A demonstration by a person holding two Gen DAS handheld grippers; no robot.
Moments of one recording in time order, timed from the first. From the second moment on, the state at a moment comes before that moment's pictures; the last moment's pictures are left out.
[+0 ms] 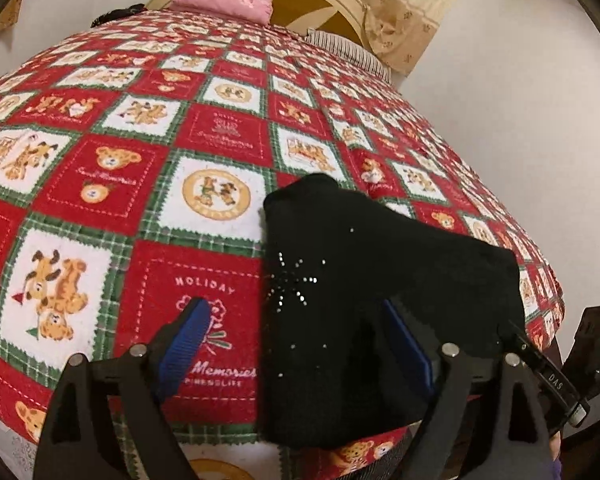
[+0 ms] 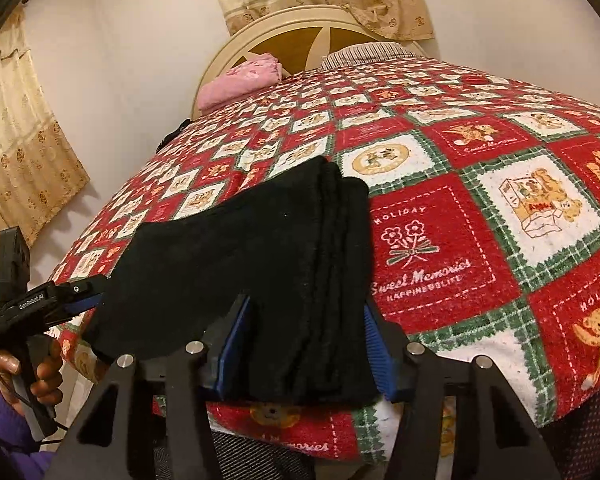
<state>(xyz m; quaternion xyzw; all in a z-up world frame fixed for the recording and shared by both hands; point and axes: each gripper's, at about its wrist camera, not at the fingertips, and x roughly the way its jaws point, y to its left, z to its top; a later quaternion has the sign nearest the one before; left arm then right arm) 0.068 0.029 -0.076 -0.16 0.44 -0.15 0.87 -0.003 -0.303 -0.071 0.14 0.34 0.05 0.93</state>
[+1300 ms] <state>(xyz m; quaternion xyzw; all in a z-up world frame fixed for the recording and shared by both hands) 0.047 -0.032 -0.063 0.02 0.39 -0.11 0.91 -0.014 -0.257 -0.063 -0.02 0.31 0.00 0.95</state>
